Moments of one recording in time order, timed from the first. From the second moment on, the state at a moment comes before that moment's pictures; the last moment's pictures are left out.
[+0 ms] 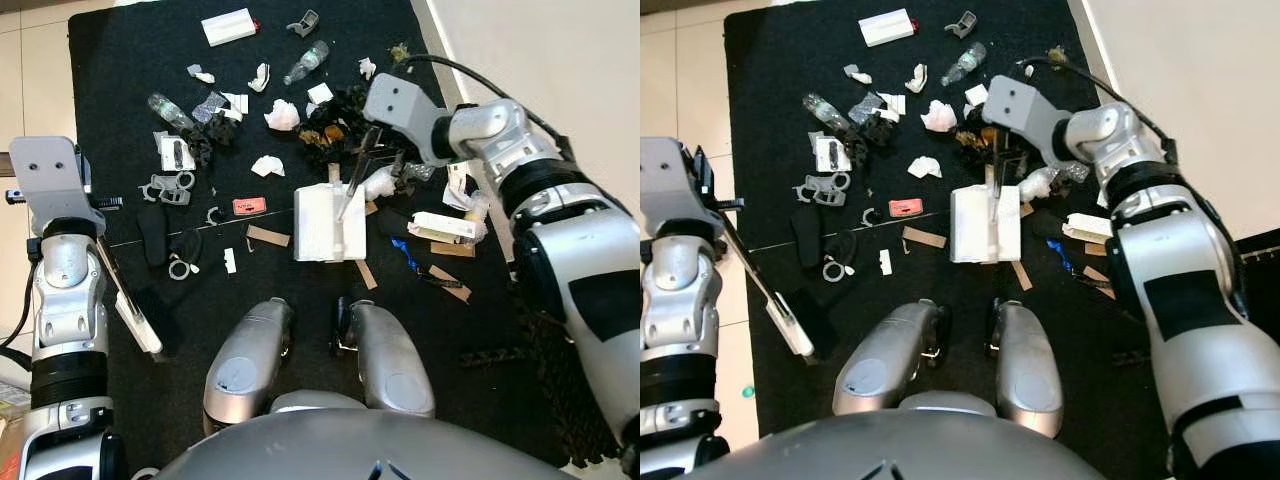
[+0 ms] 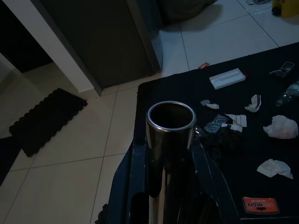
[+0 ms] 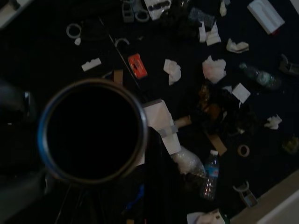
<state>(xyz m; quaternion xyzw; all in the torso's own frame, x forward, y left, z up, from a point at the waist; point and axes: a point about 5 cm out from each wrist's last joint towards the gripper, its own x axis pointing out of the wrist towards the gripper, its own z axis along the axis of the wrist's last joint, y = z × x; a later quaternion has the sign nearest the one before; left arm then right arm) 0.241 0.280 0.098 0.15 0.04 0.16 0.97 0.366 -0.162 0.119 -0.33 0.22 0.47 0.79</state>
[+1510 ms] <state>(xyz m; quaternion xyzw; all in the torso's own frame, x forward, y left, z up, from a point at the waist) 0.241 0.276 0.087 0.15 0.06 0.16 0.97 0.329 -0.014 0.070 -0.26 0.21 0.51 0.79</state>
